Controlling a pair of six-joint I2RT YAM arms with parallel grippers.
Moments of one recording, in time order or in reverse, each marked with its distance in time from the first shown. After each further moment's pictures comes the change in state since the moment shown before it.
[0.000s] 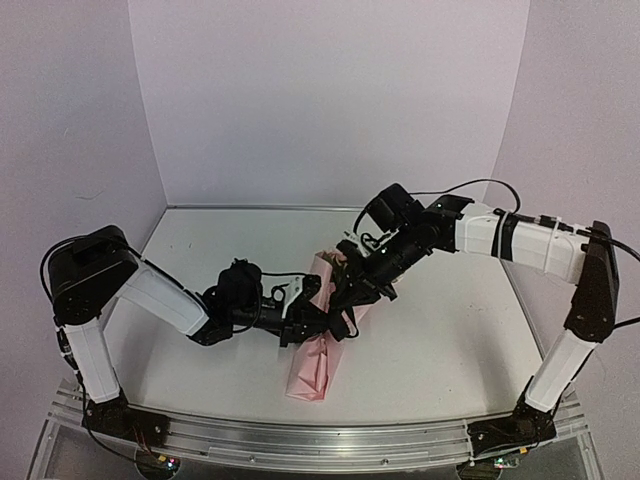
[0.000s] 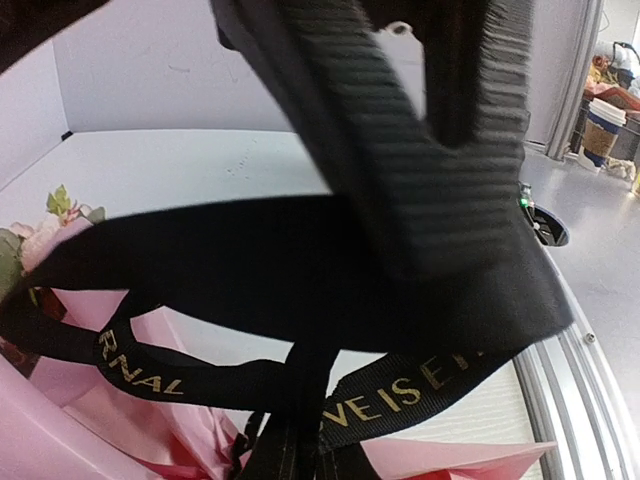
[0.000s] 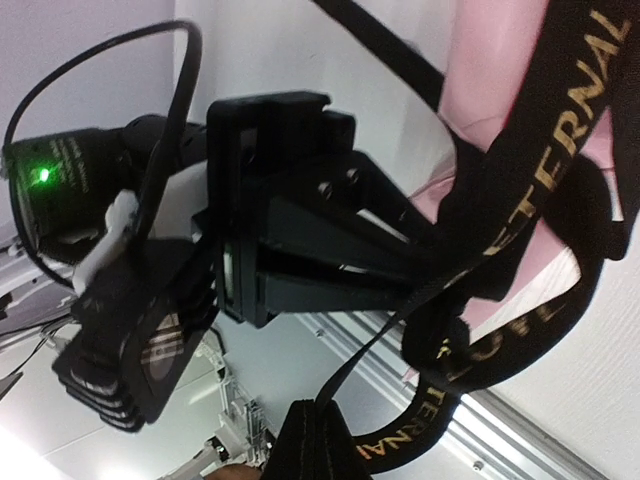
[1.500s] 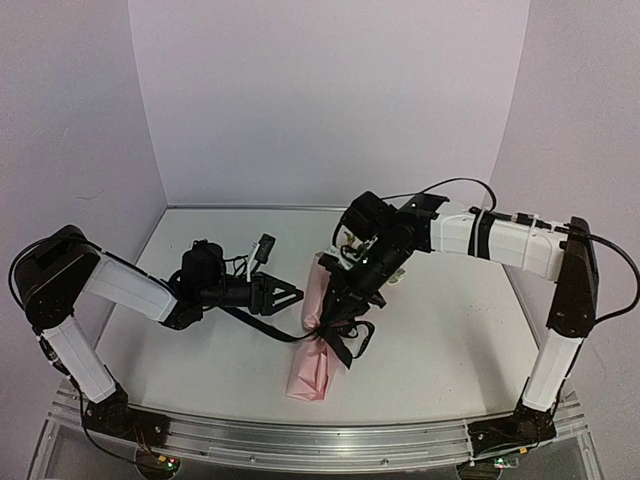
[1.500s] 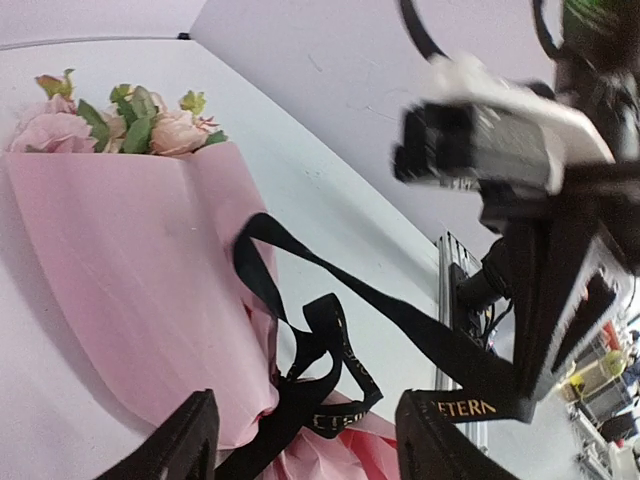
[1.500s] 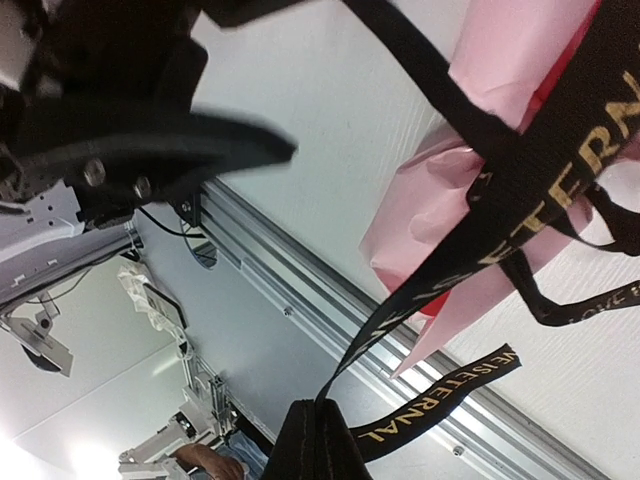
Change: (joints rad) left arm 0.202 -0.176 -0.098 -0.062 0.020 -0.606; right arm 0.078 0.116 0.136 -0.161 0.017 -0.097
